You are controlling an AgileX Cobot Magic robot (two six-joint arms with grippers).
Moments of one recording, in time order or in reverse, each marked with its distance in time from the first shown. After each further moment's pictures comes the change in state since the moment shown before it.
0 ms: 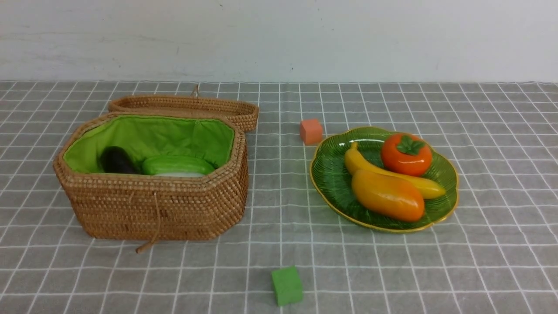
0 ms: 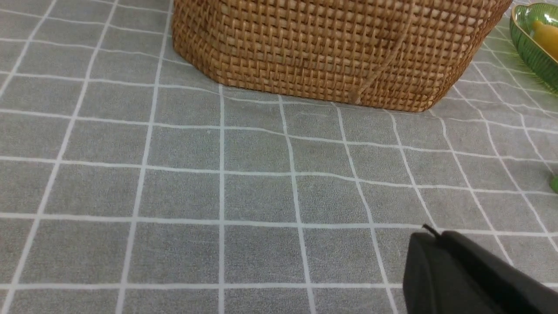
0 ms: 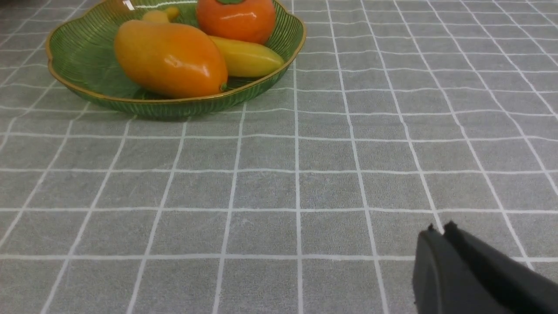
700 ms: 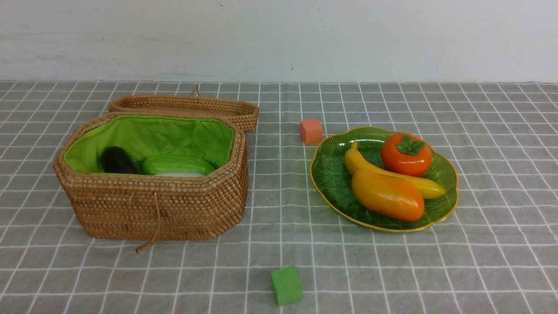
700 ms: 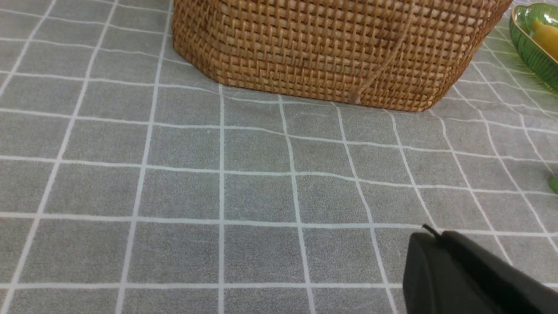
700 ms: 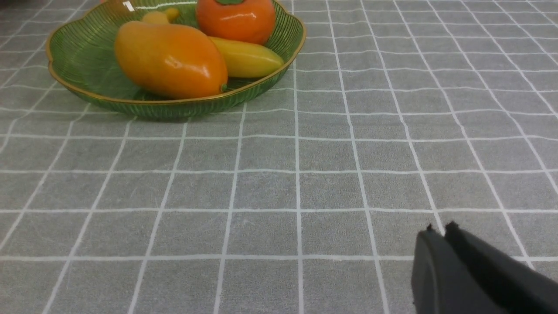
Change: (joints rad) right arm 0.000 0.000 0.000 0.000 0.000 0.004; left arm 0.000 0.000 0.000 0.000 0.000 -0.003
